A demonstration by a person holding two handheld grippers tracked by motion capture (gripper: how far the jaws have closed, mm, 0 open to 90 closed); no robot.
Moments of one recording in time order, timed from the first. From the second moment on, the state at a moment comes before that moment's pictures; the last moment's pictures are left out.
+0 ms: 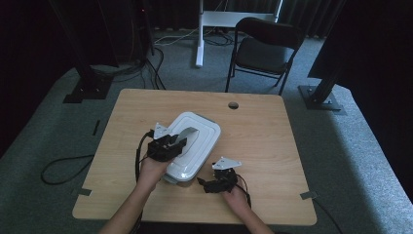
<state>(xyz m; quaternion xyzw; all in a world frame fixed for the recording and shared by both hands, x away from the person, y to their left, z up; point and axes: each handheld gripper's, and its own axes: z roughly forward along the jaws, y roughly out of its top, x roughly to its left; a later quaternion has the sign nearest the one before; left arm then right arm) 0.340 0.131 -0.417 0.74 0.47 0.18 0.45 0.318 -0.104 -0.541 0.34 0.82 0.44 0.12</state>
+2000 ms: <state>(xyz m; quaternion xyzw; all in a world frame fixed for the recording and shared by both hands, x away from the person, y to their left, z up) 0.385 0.254 -0.513 0.68 0.57 0.30 0.36 0.318 -0.113 -0.540 0.36 0.81 0.45 0.12</state>
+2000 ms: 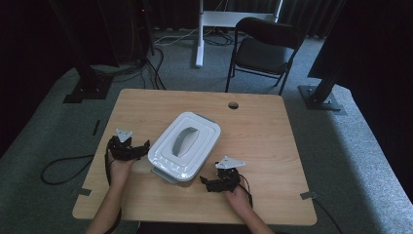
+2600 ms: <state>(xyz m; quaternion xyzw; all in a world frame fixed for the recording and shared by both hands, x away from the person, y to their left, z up) 0.387 0.229 -0.526 0.71 0.54 0.27 0.36 0.323 -0.130 -0.534 0.38 0.80 0.45 0.13</state>
